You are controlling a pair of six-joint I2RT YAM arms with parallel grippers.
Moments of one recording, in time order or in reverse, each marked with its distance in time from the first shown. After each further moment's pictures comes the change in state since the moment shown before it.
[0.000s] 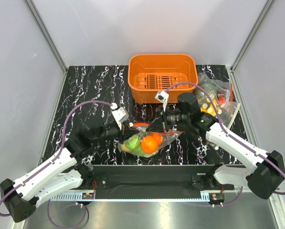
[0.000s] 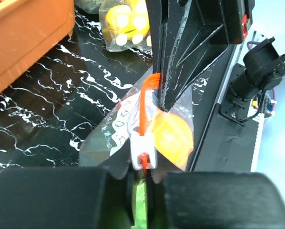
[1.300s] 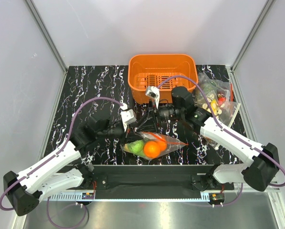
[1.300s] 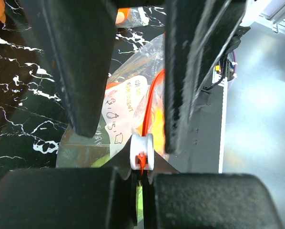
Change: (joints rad) left arm 0.001 0.121 0.102 -0.122 0.242 0.085; right arm 0.072 0.090 0.145 0.084 -0.114 -0.073
